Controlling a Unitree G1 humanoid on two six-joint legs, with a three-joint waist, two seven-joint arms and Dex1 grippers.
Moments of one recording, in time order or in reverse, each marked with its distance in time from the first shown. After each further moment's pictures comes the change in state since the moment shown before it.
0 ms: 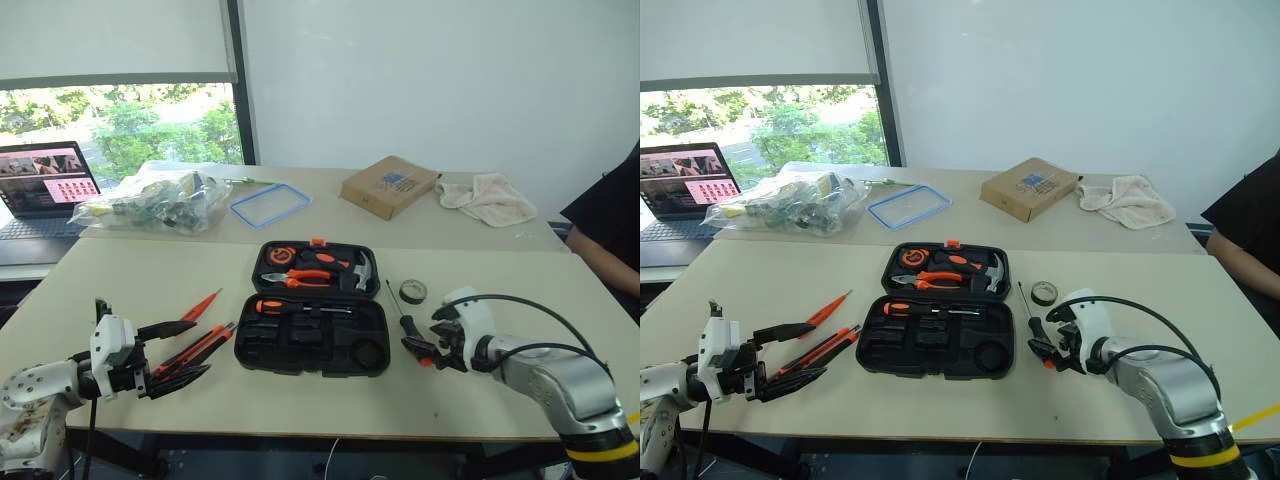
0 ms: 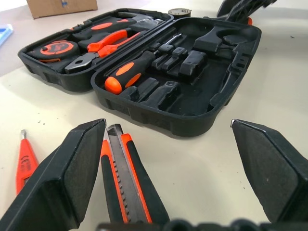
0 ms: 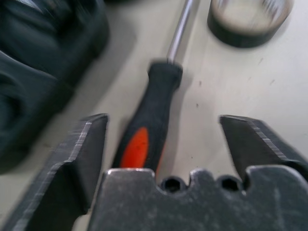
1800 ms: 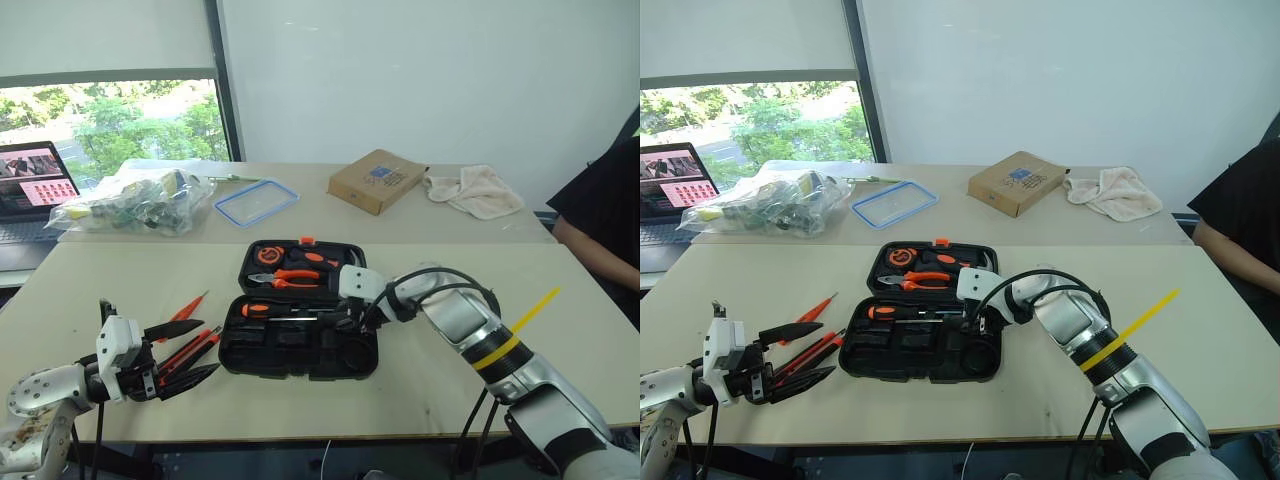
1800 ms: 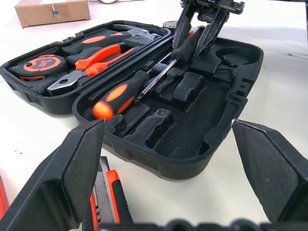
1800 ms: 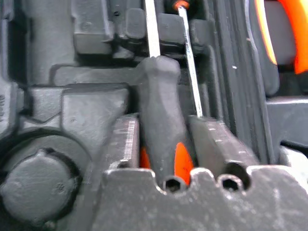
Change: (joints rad) left arm 0.046 -0.006 -0.008 -0.112 -0.040 0.055 0.076; right arm -0.547 0.145 0.479 0.448 -0.516 -0.565 0.765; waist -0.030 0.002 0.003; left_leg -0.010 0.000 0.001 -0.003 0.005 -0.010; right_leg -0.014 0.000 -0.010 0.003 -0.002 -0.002
